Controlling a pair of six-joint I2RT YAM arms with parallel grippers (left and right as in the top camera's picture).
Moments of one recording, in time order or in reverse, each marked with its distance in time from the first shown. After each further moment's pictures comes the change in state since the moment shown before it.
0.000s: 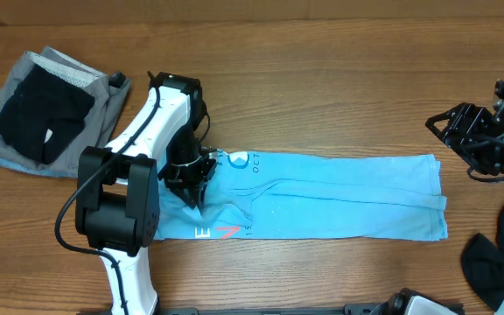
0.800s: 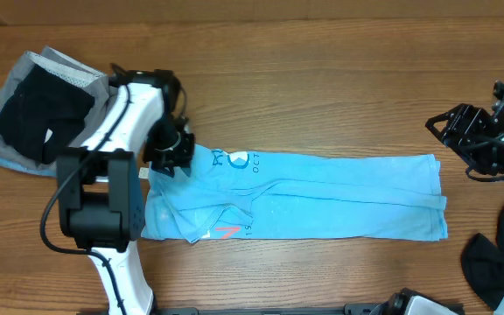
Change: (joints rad) left arm 0.147 0.000 0.001 0.355 -0.121 -0.136; right arm 0.000 0.000 -0.043 0.042 0.021 0.000
